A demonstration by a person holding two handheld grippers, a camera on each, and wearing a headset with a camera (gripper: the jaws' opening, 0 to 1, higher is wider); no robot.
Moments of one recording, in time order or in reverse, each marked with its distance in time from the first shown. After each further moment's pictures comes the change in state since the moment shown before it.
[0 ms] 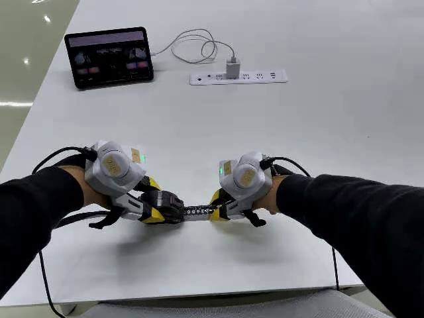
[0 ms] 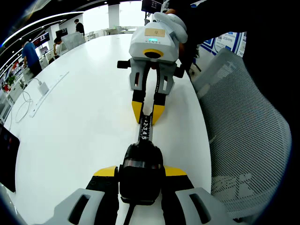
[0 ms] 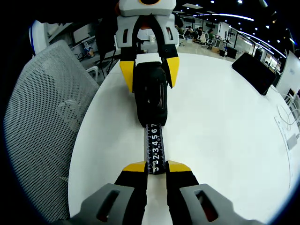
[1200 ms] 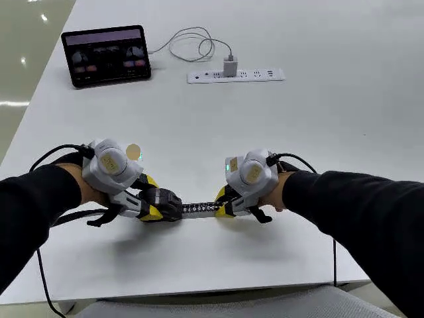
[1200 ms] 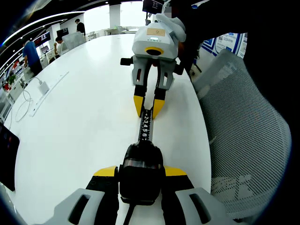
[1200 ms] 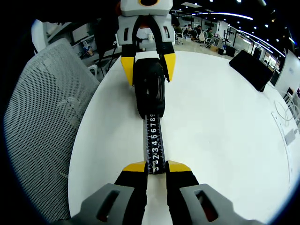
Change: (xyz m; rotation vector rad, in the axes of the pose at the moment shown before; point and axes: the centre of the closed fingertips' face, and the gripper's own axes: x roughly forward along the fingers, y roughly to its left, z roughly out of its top) left arm 0.001 0.000 0.001 -0.009 -0.003 0.002; right arm -0.011 -0.003 -0.013 0.006 0.016 -0.010
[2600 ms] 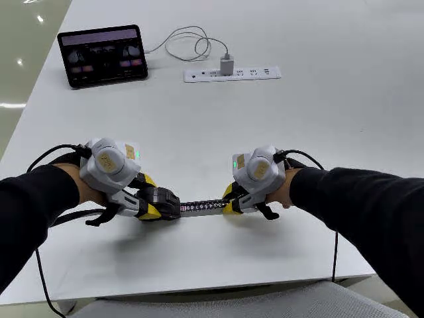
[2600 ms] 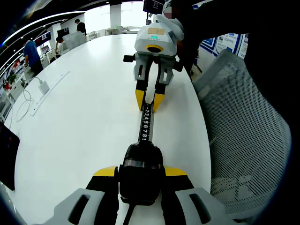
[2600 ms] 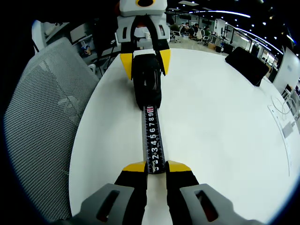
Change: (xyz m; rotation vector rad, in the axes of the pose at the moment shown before) left arm 0.000 -0.001 0.000 -0.004 -0.001 0.004; right arm -0.013 -0.001 -0.016 0.022 0.014 -0.015
